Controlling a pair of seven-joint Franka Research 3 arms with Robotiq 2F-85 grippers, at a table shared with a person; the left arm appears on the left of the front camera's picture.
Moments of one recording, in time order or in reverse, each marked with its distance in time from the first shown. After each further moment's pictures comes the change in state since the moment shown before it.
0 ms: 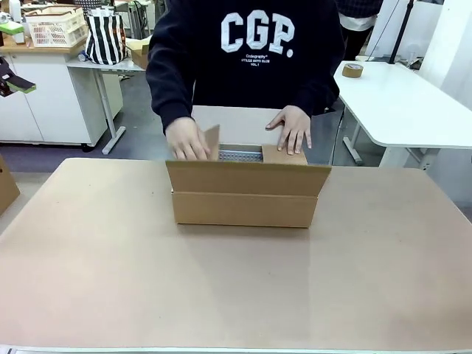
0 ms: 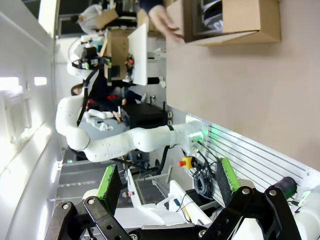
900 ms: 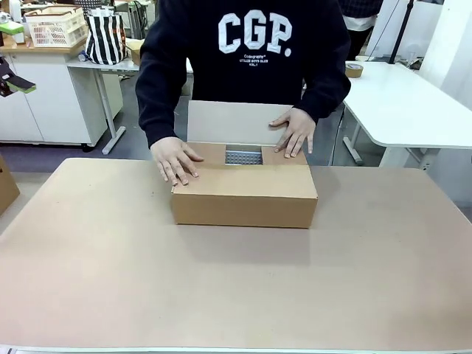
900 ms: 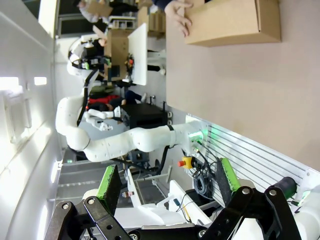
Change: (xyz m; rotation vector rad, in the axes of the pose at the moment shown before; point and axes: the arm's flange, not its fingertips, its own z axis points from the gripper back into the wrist) left arm 0.000 0.000 0.000 0.000 0.000 0.000; right arm 0.000 0.000 0.000 0.000 0.000 0.001
